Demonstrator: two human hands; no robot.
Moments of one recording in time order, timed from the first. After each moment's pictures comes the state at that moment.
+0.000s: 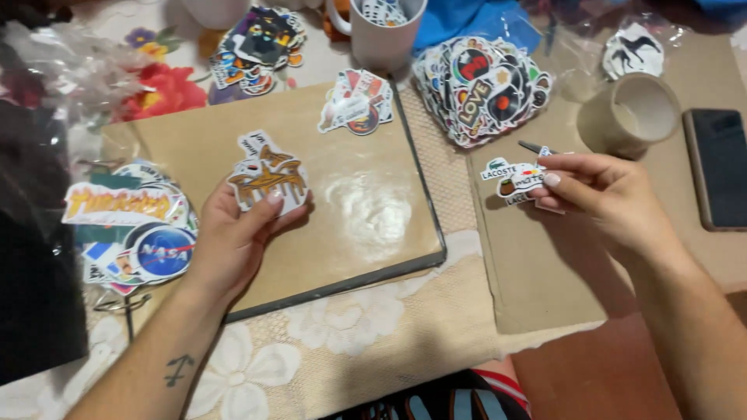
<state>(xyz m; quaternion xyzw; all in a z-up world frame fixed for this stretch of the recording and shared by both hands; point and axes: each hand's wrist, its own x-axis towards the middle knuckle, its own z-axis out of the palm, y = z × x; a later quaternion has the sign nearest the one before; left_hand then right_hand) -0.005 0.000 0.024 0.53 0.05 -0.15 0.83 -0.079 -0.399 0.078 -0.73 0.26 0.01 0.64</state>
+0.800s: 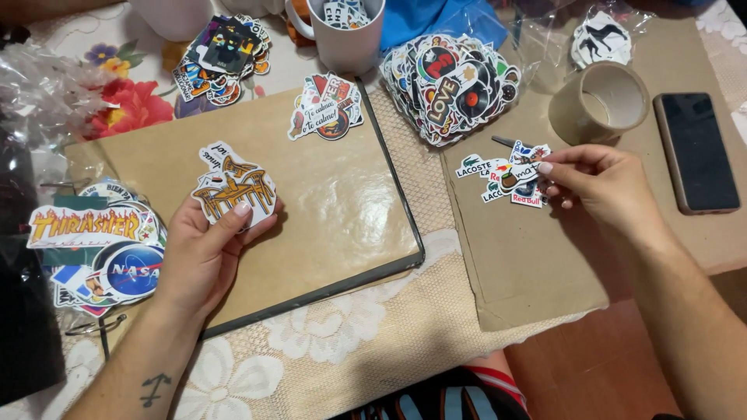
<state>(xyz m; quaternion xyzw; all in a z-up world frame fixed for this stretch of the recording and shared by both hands) -0.005 -0.001 0.028 0.55 0.04 -0.15 0.82 -0.083 -0.433 0.064 -0.74 0.31 -0.02 0.59</state>
